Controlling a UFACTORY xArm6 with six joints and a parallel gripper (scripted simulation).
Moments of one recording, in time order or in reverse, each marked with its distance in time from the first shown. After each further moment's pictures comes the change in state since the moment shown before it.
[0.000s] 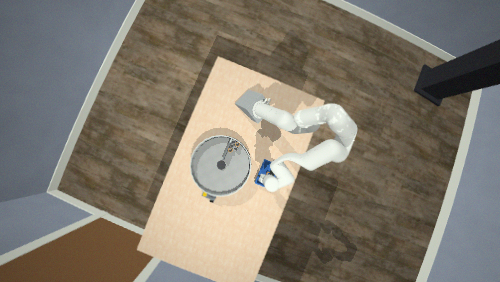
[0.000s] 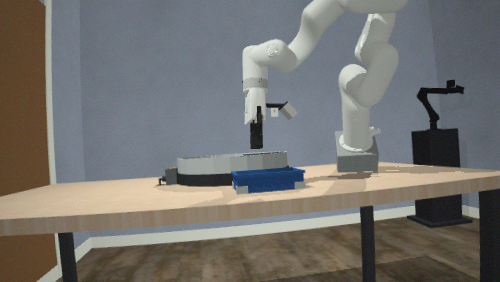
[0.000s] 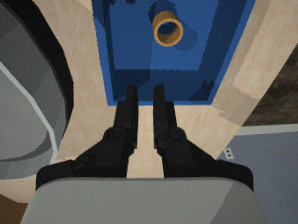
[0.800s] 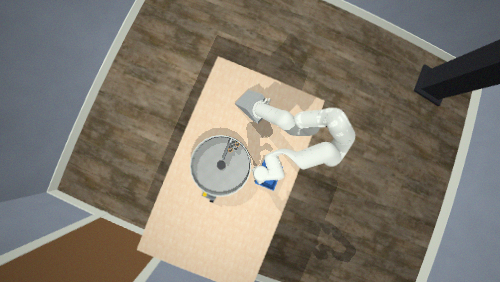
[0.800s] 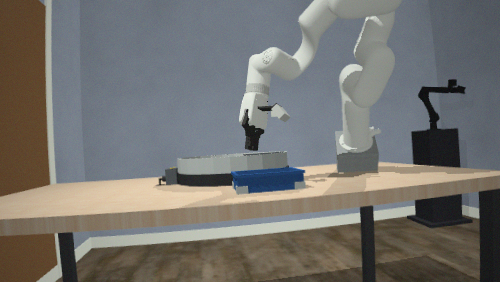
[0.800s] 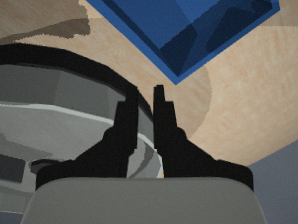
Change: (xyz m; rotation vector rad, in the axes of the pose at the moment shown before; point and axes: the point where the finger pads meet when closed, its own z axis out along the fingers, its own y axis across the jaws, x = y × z) arm -0.003 -0.057 0.000 -0.087 -0.109 0.749
